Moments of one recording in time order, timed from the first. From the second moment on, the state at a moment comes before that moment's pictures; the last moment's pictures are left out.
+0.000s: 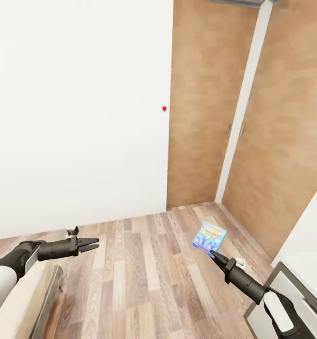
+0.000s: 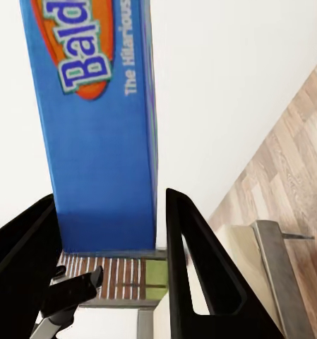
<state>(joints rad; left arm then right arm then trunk) -0.88 0.38 0.00 -0.26 0.11 0.59 -1.57 -0.38 -0.14 -0.28 -0.79 -0.81 0.73 0.83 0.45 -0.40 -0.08</state>
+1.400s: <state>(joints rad) -1.04 0.39 -0.01 -0.75 0.05 1.03 -1.57 -0.39 -0.33 -0.52 -1.25 -0.83 1.04 0.67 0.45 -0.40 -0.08</state>
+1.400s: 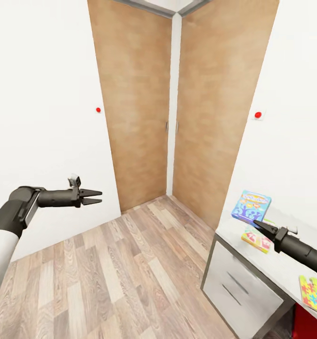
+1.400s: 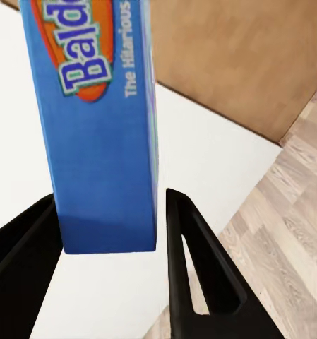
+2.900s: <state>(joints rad) -1.04 0.40 -0.01 -0.75 0.05 1.02 -1.57 -0.39 -0.37 -0.55 -1.21 -0.83 1.04 0.68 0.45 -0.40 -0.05</state>
